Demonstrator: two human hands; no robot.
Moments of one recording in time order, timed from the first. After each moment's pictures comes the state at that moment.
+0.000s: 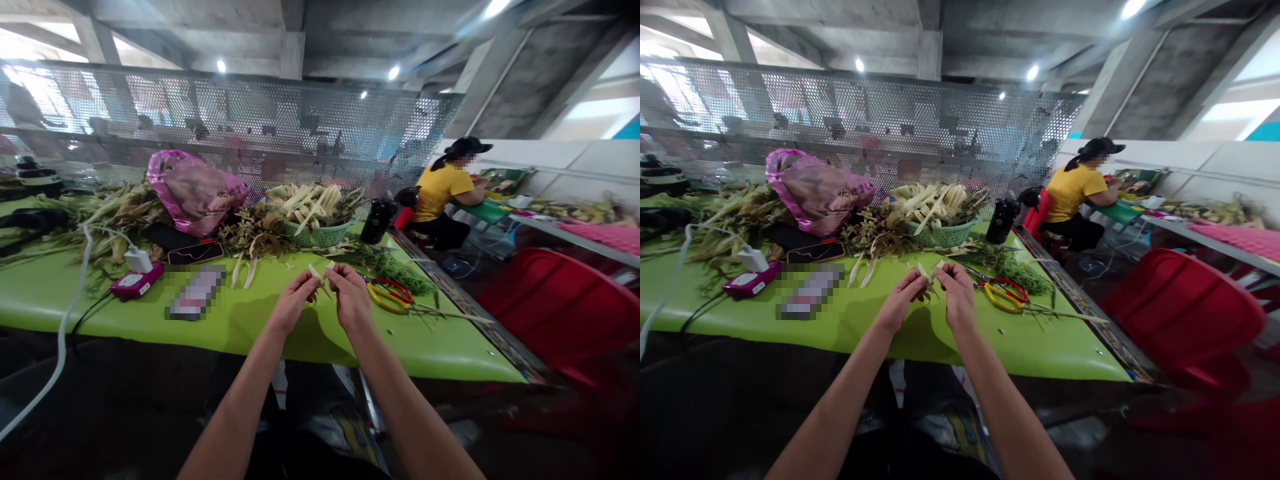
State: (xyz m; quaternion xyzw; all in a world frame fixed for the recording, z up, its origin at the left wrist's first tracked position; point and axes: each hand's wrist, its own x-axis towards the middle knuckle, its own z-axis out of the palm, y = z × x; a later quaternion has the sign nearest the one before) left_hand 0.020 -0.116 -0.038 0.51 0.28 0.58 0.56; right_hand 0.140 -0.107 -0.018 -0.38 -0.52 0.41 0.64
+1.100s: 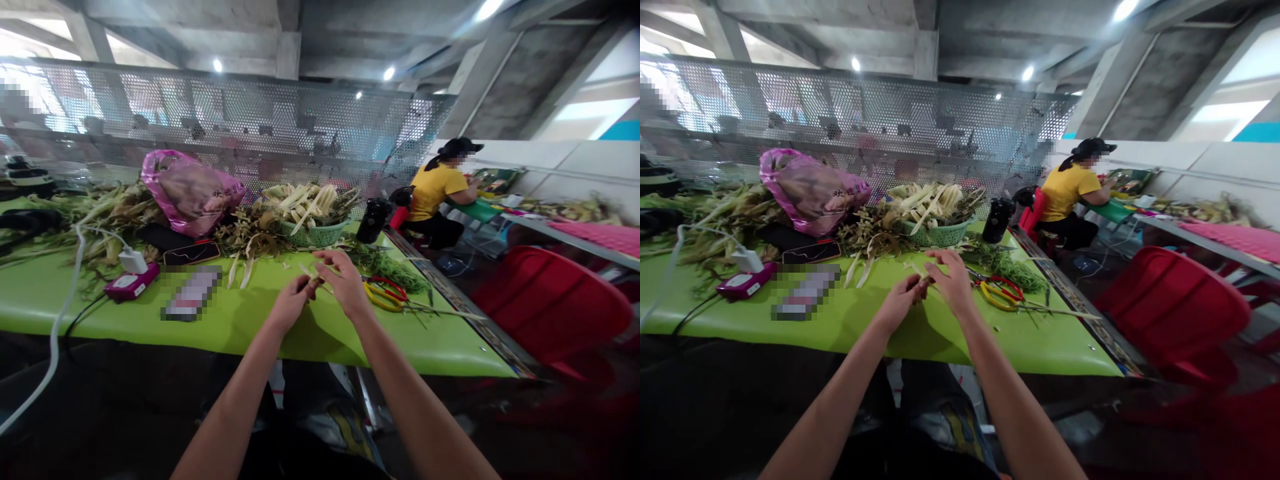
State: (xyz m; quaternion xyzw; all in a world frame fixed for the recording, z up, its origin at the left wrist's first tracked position) left_hand 0.022 -0.111 -0.042 0.57 0.35 0.52 0.53; right_hand 0.159 -0.095 0.001 -0.42 -0.70 0.22 0.54
